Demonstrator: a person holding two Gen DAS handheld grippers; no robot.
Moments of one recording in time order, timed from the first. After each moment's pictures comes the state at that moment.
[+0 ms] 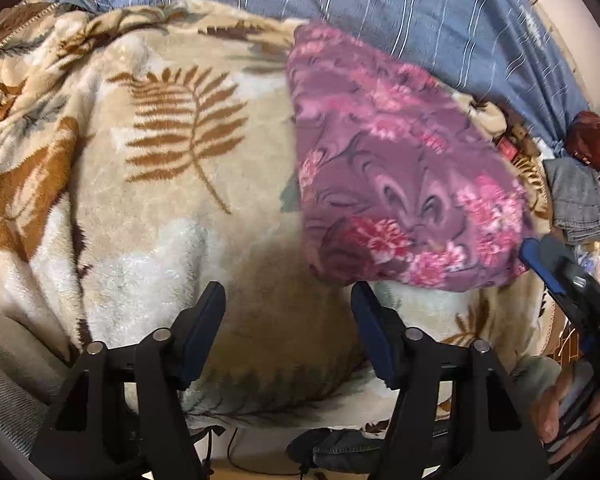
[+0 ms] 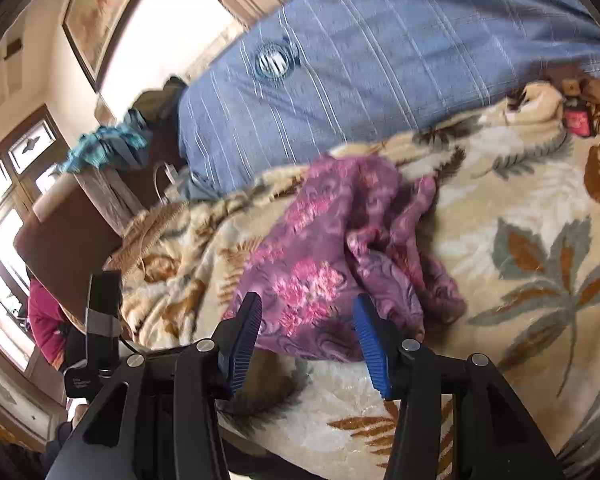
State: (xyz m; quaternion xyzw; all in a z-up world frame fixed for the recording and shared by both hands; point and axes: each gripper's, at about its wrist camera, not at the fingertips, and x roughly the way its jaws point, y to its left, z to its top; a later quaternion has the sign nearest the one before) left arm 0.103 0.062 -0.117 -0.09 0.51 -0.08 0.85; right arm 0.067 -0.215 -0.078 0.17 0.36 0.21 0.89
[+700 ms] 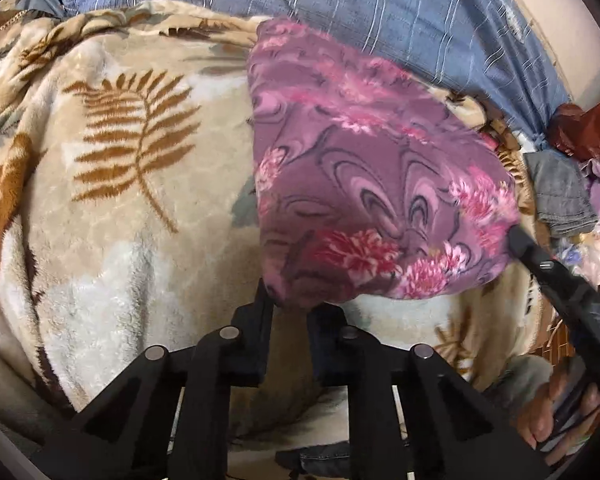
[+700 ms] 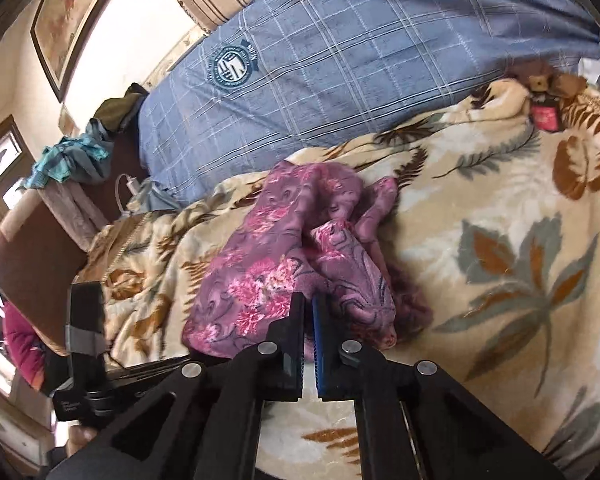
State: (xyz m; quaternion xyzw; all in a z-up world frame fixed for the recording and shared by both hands) left arm 0.119 0.041 -0.126 -0.09 0.52 -0.12 0.84; right arm 0.072 -0.221 -0.081 0.16 0.37 0.14 0.90
